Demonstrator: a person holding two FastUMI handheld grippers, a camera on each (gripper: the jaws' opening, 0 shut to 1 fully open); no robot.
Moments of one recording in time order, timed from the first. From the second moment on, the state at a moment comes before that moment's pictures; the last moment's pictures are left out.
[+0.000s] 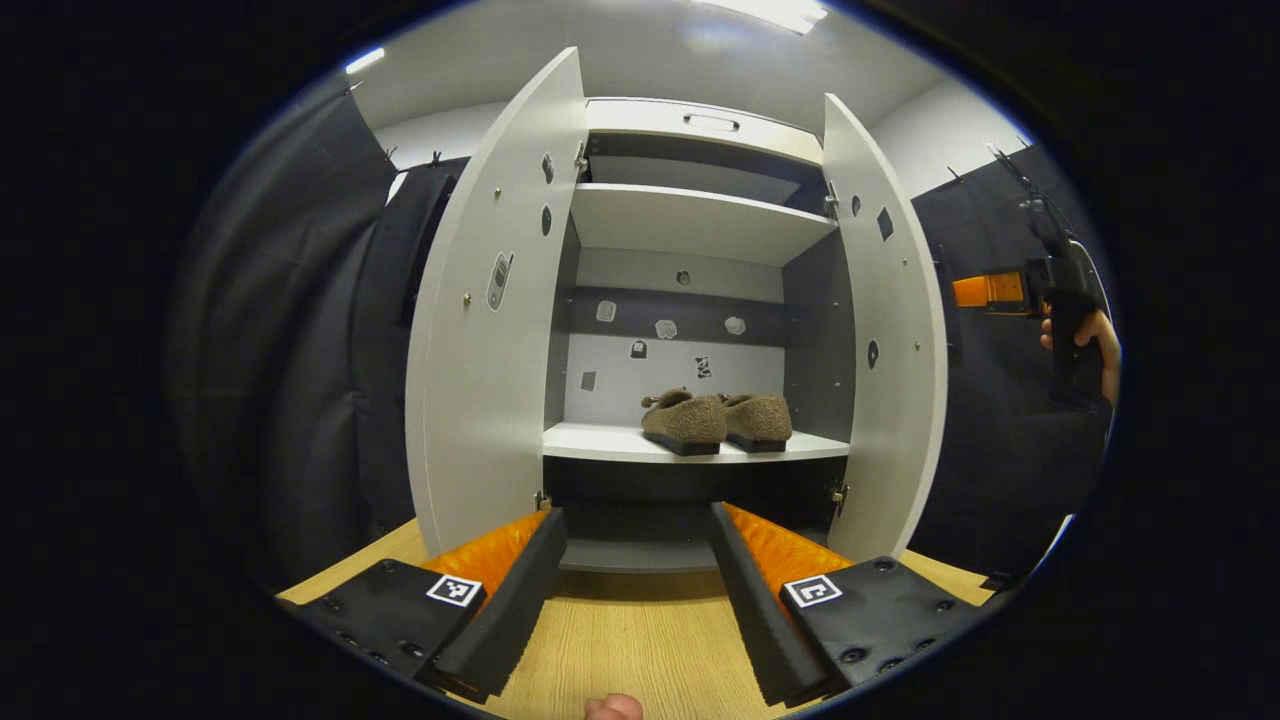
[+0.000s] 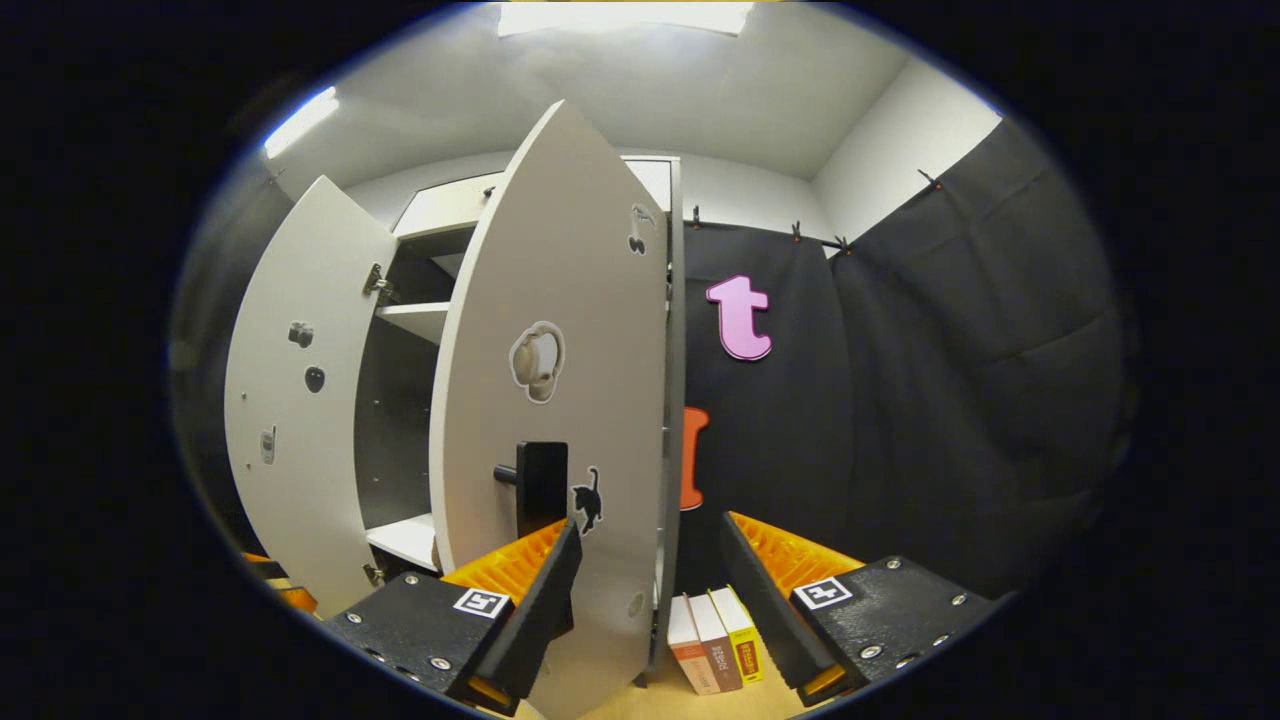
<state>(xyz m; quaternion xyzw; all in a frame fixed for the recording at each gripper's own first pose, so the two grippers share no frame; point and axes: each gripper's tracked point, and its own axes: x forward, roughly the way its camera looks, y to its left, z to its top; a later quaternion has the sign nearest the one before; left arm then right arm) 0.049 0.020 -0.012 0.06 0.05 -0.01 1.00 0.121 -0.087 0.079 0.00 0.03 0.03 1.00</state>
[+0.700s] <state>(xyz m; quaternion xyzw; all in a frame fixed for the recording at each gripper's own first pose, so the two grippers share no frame) 0.043 0.034 -0.009 0.06 0.05 0.01 1.00 0.146 -0.010 0.038 0.03 0.06 0.10 0.99</state>
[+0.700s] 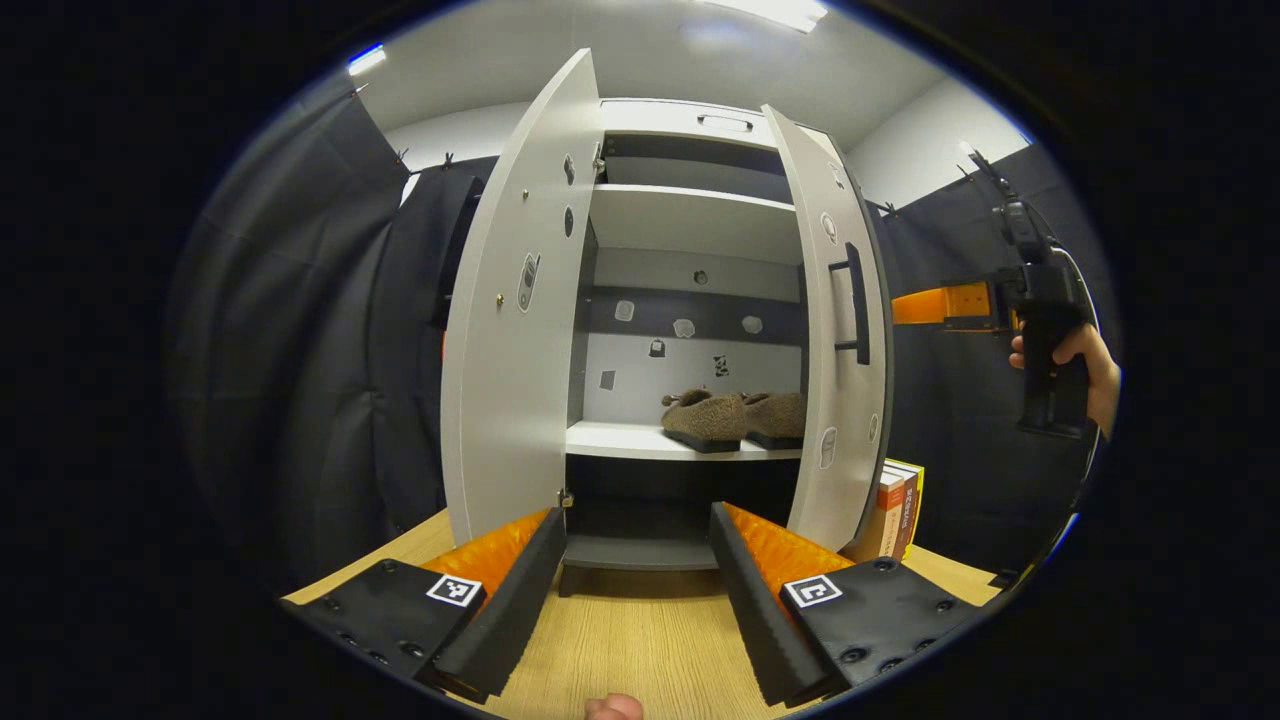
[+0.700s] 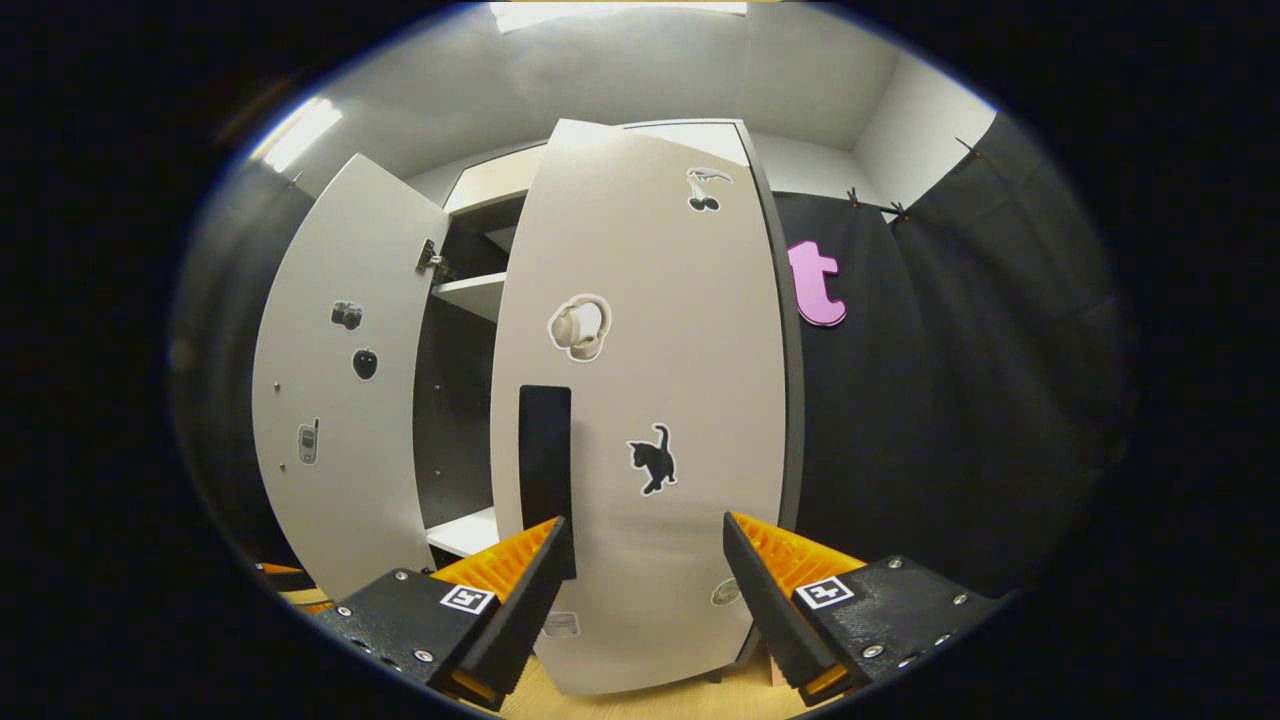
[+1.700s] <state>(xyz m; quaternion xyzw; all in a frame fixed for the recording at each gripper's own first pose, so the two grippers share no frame) 0.047 0.043 -0.006 0.06 0.05 0.02 1.00 0.198 0.035 0.016 0.00 0.05 0.10 0.99</state>
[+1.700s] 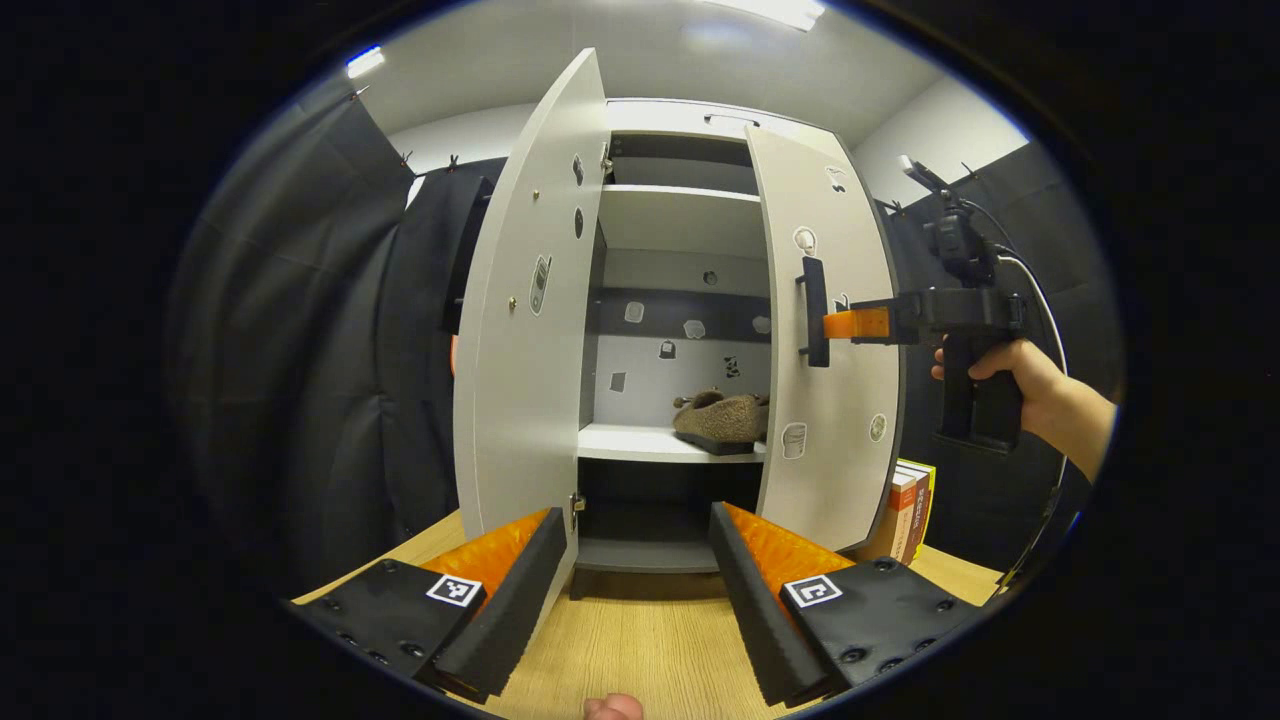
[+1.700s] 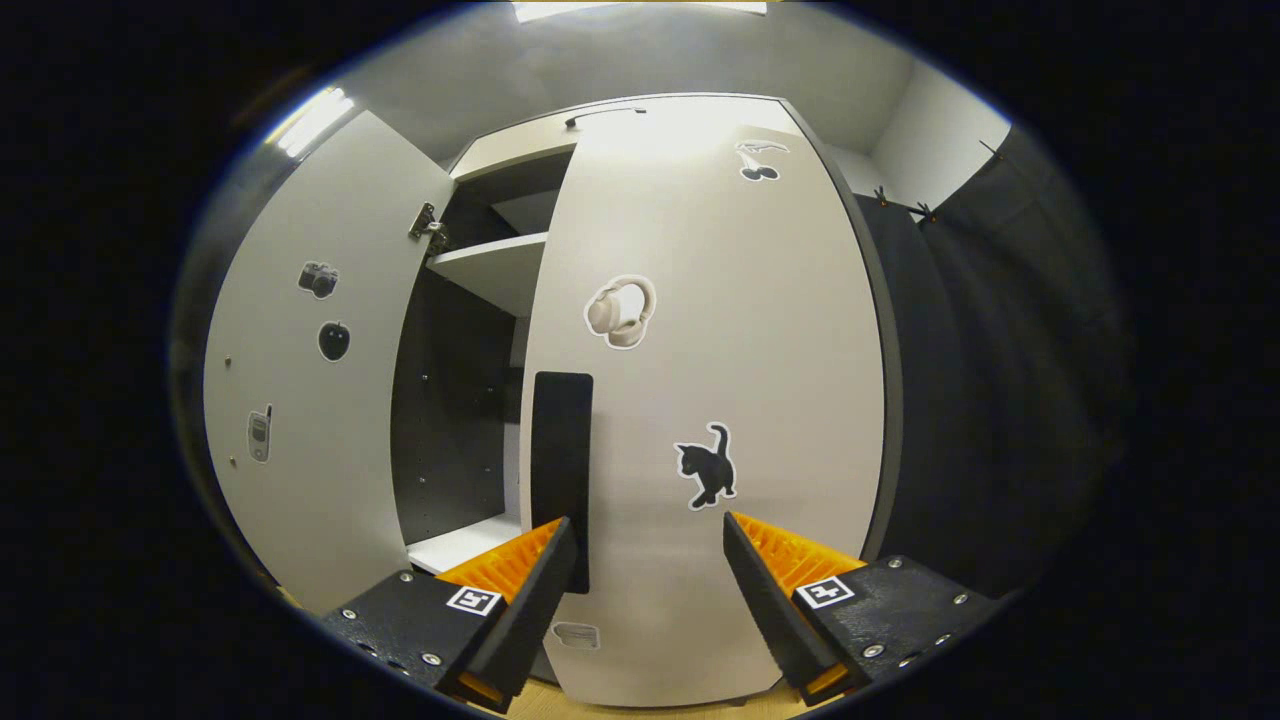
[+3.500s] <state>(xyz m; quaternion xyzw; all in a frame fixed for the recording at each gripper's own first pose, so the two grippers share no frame) 0.036 0.088 0.084 -0.01 0.01 0.06 1.00 -0.017 -0.037 -0.053 -0.02 0.07 0.01 1.00</state>
